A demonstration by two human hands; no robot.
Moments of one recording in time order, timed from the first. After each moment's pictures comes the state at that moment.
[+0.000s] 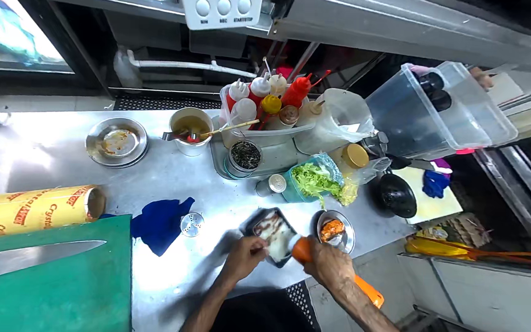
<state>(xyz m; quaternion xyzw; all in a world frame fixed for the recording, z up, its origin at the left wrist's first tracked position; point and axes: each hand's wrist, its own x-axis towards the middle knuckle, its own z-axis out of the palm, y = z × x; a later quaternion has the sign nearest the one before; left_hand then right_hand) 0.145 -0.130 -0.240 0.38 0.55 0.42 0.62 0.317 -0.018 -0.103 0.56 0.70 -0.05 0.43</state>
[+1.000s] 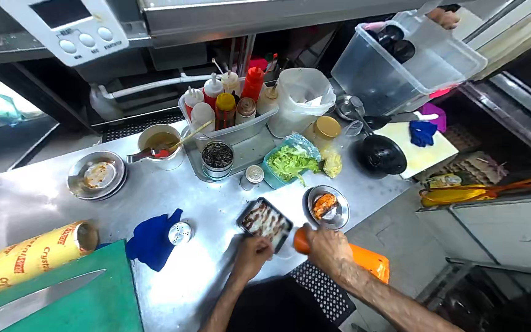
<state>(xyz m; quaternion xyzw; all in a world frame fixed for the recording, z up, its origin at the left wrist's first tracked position) 0.193 -0.122 -0.223 0.37 0.56 0.37 0.64 0.355 -0.024 -0.085 0.55 0.71 -0.11 0.43</state>
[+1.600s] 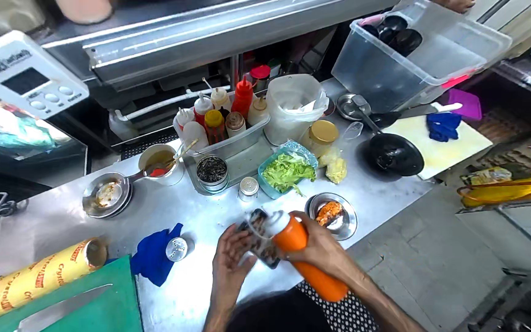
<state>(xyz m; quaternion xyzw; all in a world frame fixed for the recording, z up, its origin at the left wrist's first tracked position) 0.181 -0.121 -0.152 0.31 0.49 0.67 0.47 0.386 0.016 -0.079 0.54 0.72 -0.42 -0.01</state>
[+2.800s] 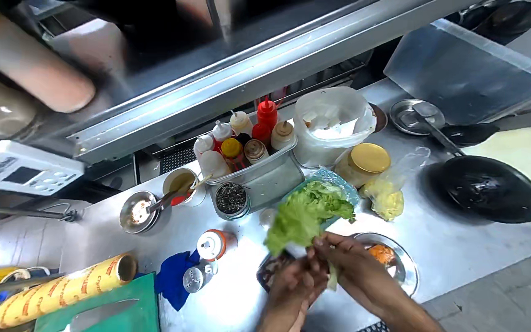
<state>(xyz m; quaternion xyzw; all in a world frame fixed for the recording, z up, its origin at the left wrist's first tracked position) 0.235 -0.021 -0.093 0.12 0.33 0.64 0.68 0.365 0.105 -0.065 0.32 0.39 -0.83 -0.24</state>
